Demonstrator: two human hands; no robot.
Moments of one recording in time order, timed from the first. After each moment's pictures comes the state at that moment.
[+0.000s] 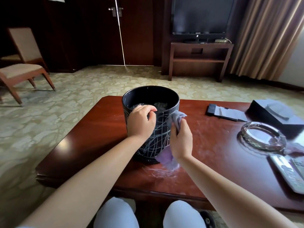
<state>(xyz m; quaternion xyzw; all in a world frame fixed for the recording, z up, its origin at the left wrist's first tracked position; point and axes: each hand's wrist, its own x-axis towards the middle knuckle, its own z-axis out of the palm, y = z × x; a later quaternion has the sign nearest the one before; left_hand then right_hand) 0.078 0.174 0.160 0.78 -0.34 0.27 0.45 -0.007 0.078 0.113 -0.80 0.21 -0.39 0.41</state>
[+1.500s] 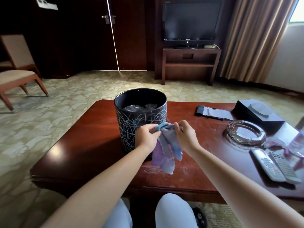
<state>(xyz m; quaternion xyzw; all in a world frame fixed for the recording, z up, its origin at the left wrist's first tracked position) 0.018 0.152 0.132 0.82 -0.19 -0.01 0.54 -0.048 0.030 0.129 -0.82 0.25 -0.26 0.44</state>
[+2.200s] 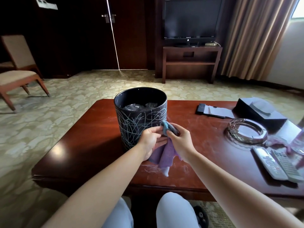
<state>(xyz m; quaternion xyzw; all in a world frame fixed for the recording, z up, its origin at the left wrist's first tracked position) 0.005 0.152 0.141 0.63 -0.11 -0.30 0.71 -0.047 0.047 0.106 -0.73 0.17 -0.28 0.60</state>
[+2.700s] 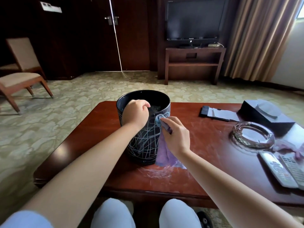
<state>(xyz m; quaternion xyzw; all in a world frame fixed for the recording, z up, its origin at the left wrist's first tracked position) 0.079 0.163 0.196 0.87 -0.28 0.18 0.37 -0.022 0.059 0.126 -0.85 0.10 -0.42 0.31</state>
